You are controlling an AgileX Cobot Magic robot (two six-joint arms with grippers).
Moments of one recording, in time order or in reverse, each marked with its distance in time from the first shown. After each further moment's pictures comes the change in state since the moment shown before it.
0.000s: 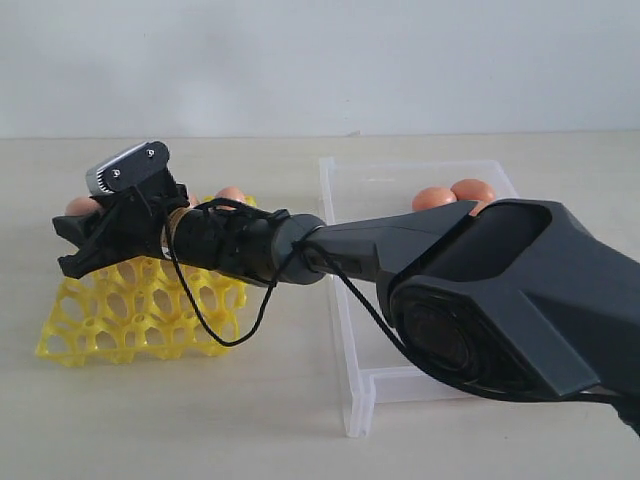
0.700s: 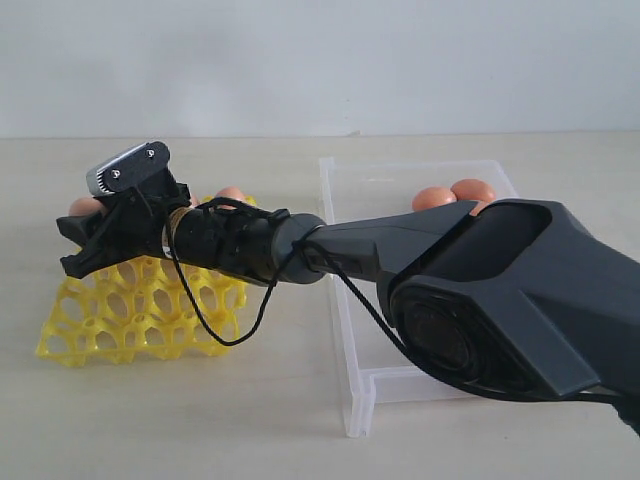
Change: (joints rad) left arm 0.000 0.000 0.000 0.000 0.000 0.000; right arm 0.000 0.000 -0.002 0.002 0.023 -0.010
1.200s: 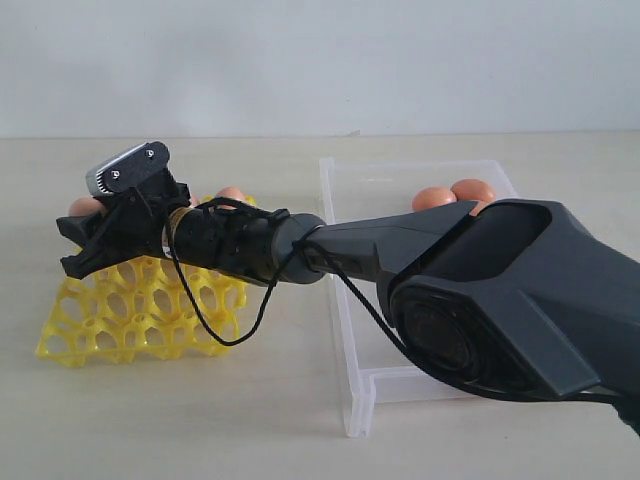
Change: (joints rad) left arm 0.000 0.000 0.000 0.000 0.000 0.000; right arm 0.000 0.000 0.000 0.000 0.000 -0.007
